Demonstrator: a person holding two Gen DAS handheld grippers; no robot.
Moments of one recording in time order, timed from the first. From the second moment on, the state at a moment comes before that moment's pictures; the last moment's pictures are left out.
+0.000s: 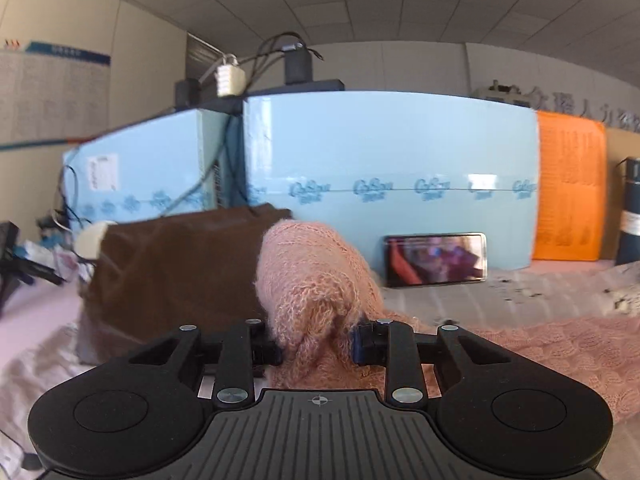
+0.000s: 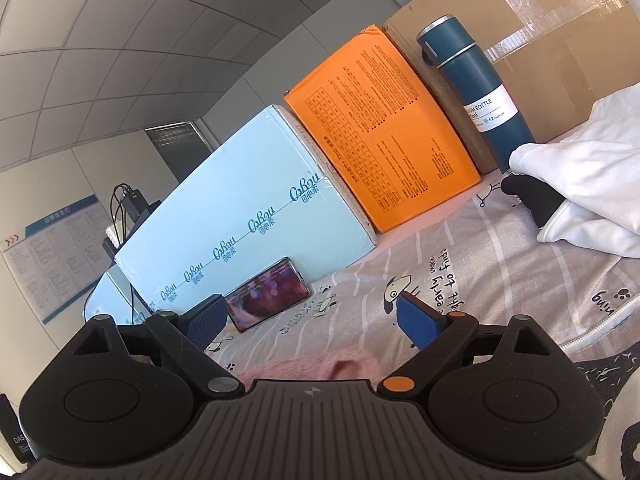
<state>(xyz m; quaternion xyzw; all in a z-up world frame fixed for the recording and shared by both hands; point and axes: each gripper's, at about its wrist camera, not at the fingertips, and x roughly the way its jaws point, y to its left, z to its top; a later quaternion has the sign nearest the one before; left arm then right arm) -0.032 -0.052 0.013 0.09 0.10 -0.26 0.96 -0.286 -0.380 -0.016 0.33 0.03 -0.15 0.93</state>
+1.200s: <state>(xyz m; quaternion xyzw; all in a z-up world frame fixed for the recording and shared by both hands) -0.061 -0.064 0.017 -0.03 0.08 -0.54 0.84 -0.263 -0.352 -0.009 0.46 0.11 0.06 0.88</state>
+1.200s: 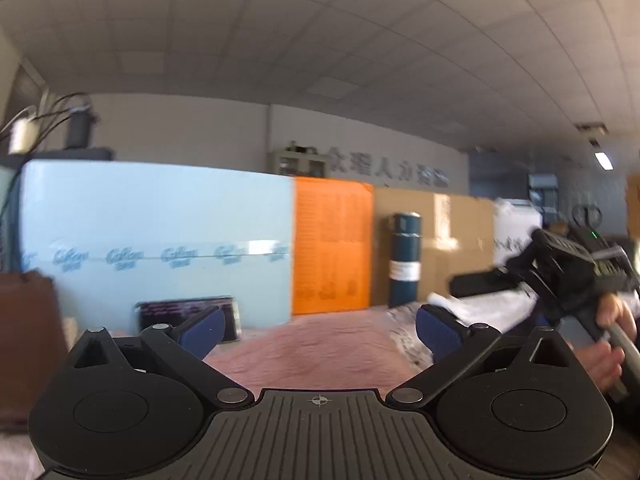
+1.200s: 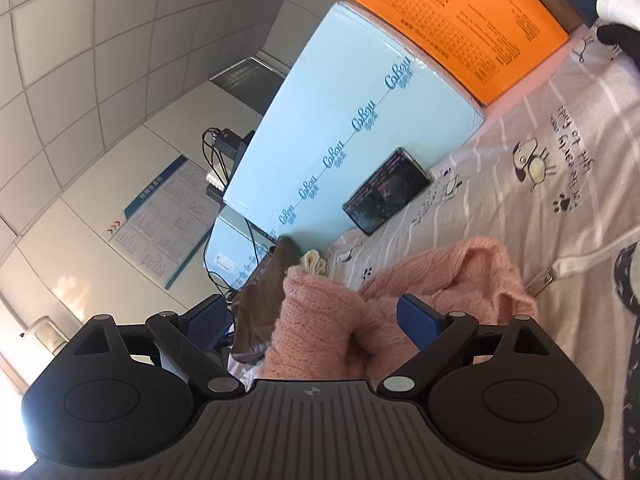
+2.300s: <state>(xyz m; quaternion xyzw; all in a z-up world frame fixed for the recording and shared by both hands) -0.014 -0.149 -0.043 0.01 0.31 -0.48 0.82 -0.257 -0.352 -0.033 0.36 0.17 -0.15 0.90</state>
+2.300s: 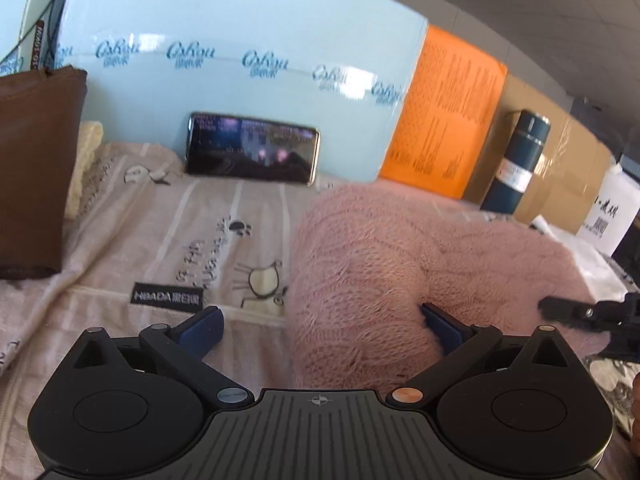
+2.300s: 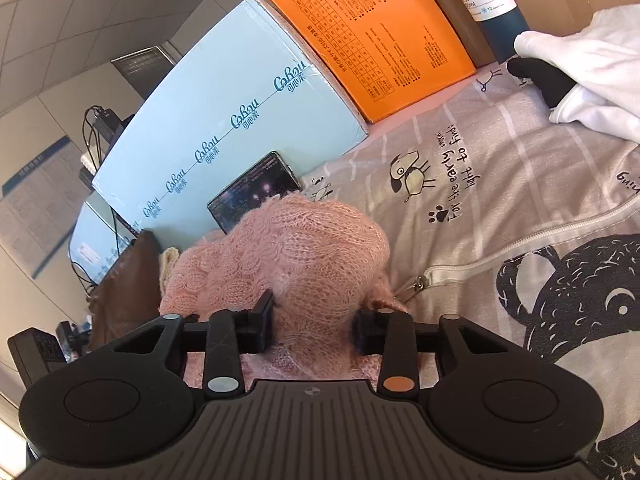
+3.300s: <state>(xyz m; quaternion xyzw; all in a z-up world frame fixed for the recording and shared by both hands) -0.014 -0.132 -0.052 -0.14 0.34 -0.62 0.70 -0.249 -0.332 -0.037 0.29 0.17 -0.16 0.93</state>
